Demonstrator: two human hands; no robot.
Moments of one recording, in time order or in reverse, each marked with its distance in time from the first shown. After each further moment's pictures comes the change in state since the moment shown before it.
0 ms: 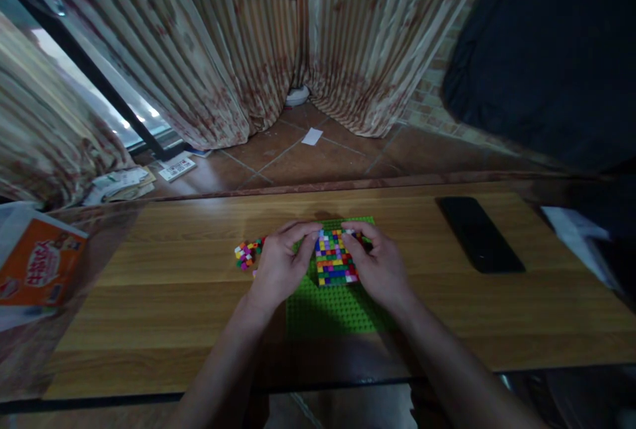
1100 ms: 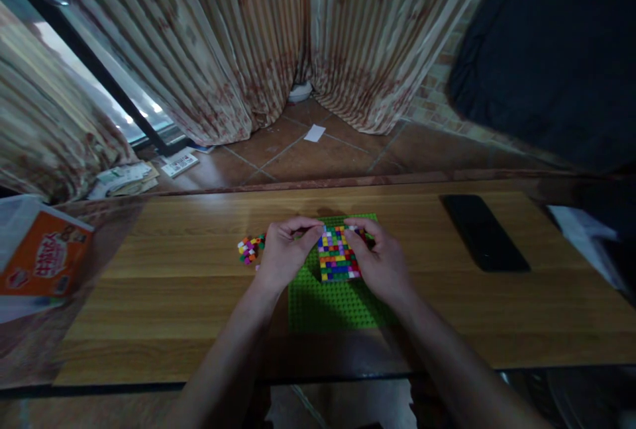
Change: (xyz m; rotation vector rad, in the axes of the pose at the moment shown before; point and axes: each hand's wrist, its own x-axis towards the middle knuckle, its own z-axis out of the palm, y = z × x) left_hand 0.010 -0.001 0.011 -0.442 0.097 -0.379; right_hand -0.001 -0.002 0.000 -0.032 0.023 -0.013
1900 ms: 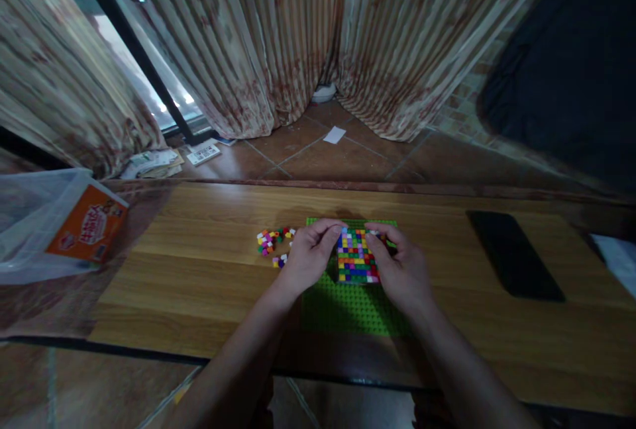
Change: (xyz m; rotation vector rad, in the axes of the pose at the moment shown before) left_hand -0.010 -0.013 0.004 0.010 -0.066 0.088; right_hand -0.001 0.005 0.001 0.010 -0.005 0.050
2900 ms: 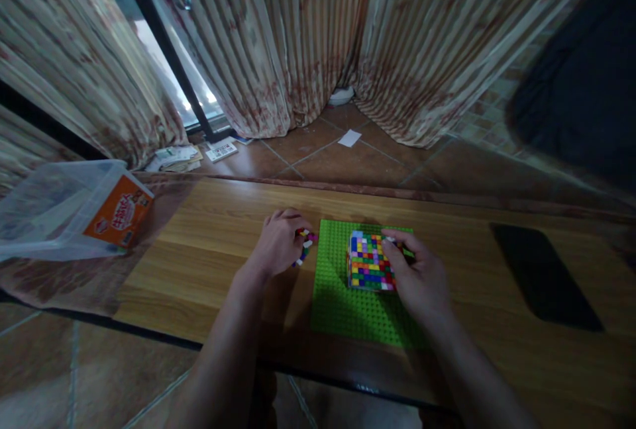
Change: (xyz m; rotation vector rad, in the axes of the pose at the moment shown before) left_hand 0.005 0.004 -0.082 0.982 -0.109 0.038; right_hand 0.001 0.005 -0.001 0.000 -0.011 0.063
